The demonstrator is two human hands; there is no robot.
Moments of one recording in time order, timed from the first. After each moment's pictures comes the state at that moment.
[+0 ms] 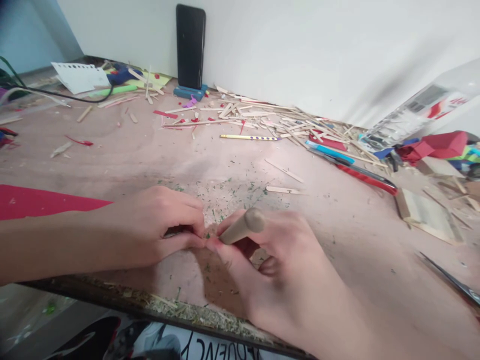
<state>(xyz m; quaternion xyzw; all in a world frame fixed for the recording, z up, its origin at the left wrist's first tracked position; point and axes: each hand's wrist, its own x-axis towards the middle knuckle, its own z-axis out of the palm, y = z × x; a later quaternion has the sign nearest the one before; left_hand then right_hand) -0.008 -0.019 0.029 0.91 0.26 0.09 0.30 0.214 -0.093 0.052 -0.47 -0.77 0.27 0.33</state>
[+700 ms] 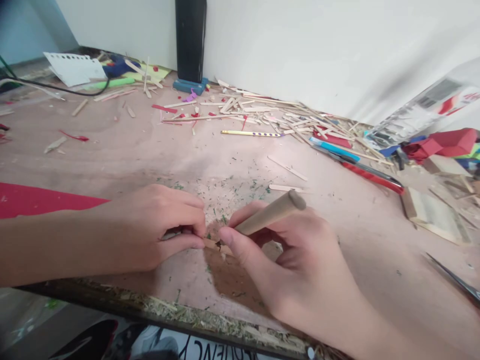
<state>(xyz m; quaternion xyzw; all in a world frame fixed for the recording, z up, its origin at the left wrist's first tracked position) -0.008 -0.019 0.023 0.91 0.28 0.09 0.30 0.220 -0.089 0.053 -0.51 -0.74 0.29 0.32</state>
